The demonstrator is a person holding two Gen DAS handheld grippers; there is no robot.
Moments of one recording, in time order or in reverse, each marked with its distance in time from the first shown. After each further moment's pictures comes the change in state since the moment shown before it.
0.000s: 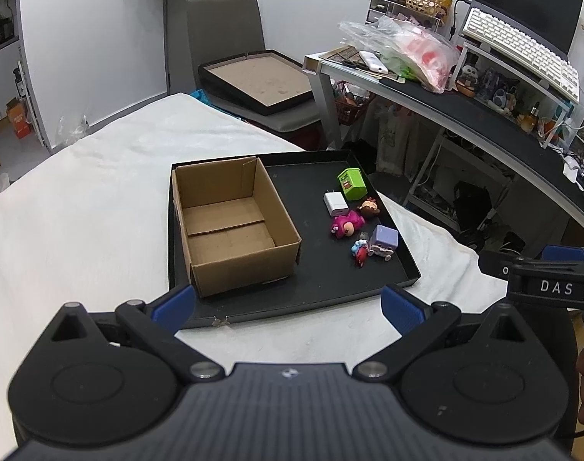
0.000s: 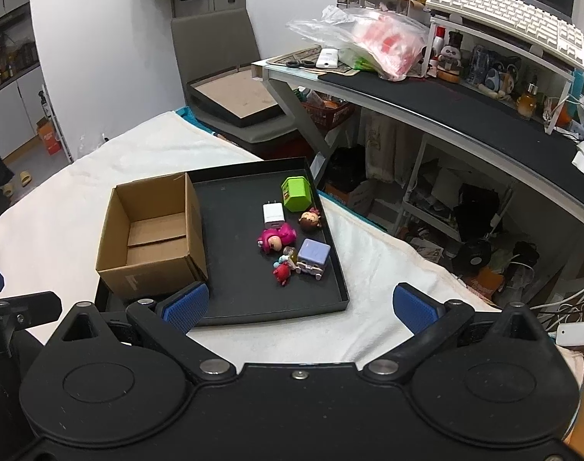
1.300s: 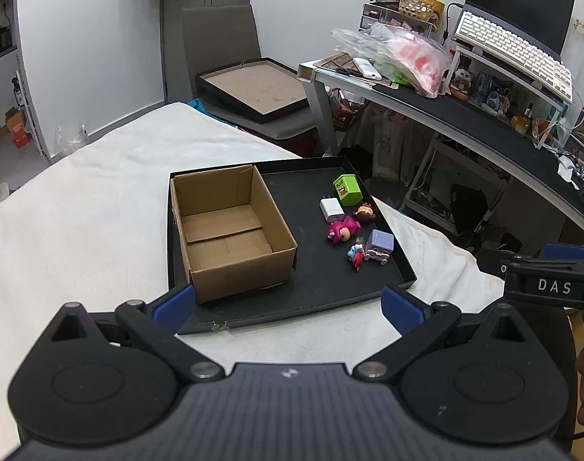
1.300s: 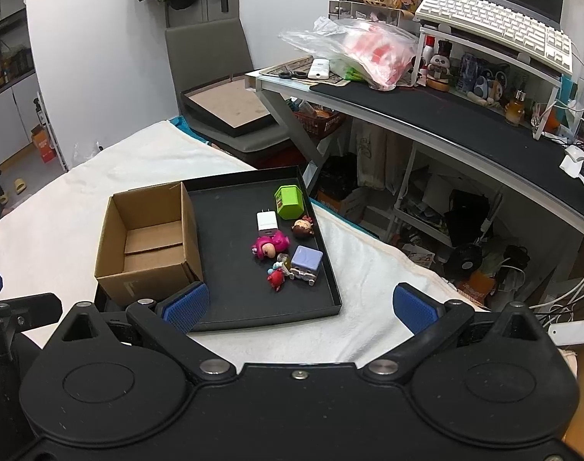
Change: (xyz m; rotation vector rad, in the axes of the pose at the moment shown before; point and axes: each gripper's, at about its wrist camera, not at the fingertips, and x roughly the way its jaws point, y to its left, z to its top) left arm -0.008 -0.004 0.000 0.017 -0.021 -0.003; right arm -0.012 0.001 0.002 0.006 -0.029 -0.019
